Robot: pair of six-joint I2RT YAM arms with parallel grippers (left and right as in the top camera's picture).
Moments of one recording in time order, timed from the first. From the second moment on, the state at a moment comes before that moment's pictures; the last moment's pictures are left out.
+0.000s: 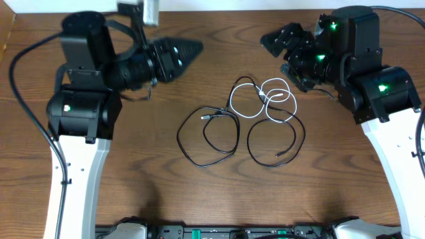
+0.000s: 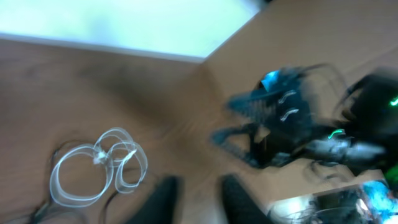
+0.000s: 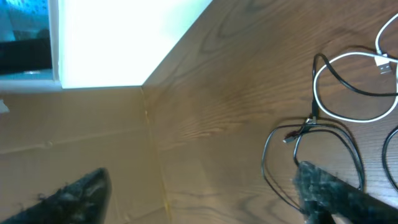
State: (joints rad) left arm -0.11 1.33 1.56 -0.70 0.87 -0.46; right arm 0.30 1.45 1.64 -0.83 -0.39 1.07
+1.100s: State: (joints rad) left arm -0.17 2.02 1.56 -1.23 0.12 -0.17; right arm 0.04 1.45 1.64 -1.16 0.25 0.81
